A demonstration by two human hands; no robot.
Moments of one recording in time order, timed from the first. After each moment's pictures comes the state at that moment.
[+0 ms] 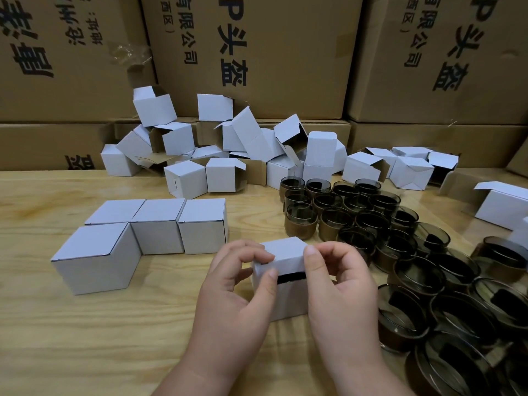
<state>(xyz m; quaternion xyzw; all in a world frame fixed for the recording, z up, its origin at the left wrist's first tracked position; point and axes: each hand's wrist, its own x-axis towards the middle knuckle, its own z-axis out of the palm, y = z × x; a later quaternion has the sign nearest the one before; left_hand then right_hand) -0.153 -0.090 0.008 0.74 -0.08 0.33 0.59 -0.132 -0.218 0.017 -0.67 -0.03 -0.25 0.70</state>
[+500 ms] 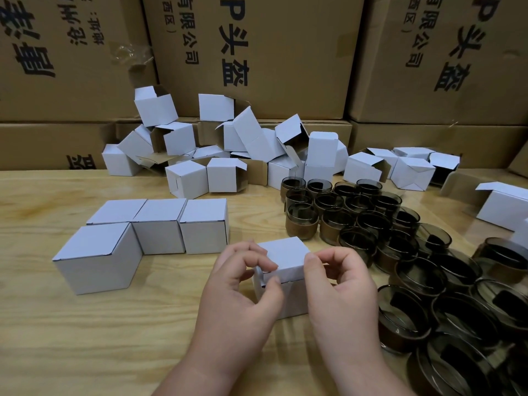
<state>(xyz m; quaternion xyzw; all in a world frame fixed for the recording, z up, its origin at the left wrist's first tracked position) -0.152 -0.093 0.010 0.75 -0.05 0.31 0.58 -0.130 -0.219 0.013 -0.69 0.00 -0.23 0.69</state>
